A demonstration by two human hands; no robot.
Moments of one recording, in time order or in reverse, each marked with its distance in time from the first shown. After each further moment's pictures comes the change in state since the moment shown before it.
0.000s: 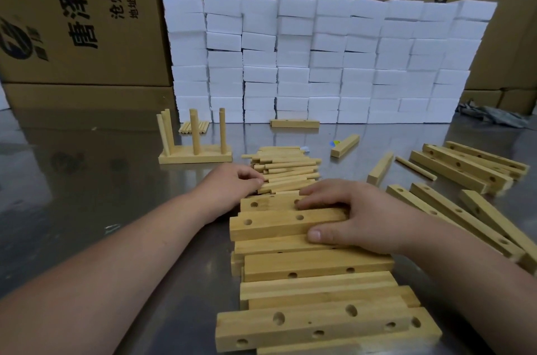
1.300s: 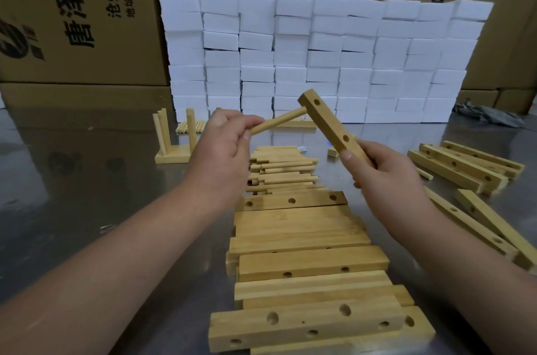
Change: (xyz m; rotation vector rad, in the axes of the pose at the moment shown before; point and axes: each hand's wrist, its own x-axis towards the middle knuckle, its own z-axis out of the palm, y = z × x) left_hand -0.044 0.064 -0.006 -0.015 0.482 0.471; right_hand 0.003 0.013 0.000 0.329 0.760 0.112
